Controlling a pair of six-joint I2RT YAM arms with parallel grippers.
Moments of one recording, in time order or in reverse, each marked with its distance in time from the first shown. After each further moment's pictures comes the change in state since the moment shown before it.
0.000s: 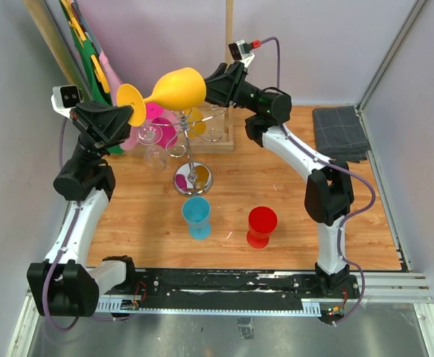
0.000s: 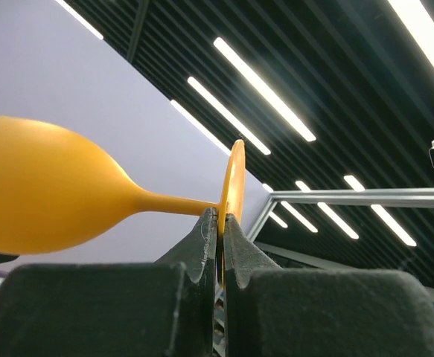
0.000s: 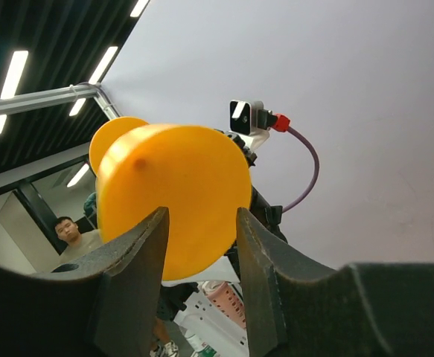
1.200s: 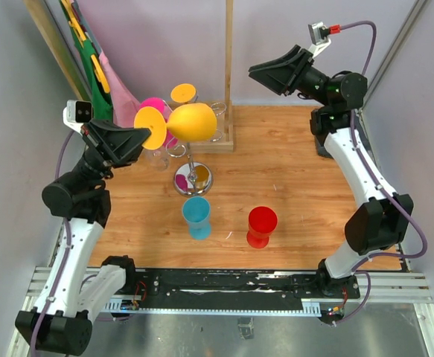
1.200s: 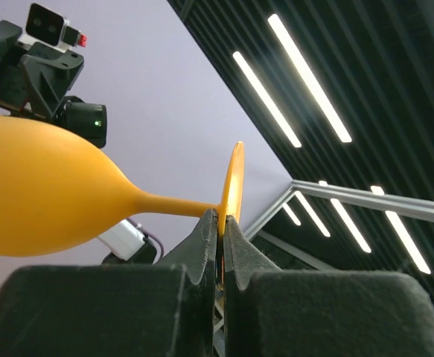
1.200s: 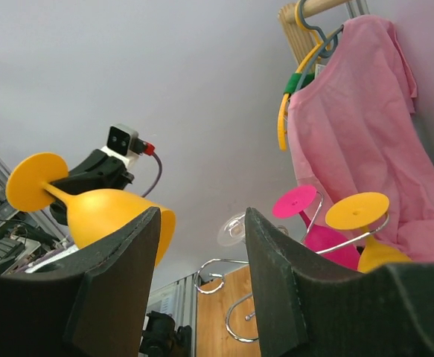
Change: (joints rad) left arm -0.097 -0.259 -0.071 -0.431 0.082 0.135; right arm -0.335 -0.412 -0.216 -0.476 -0.140 -0.501
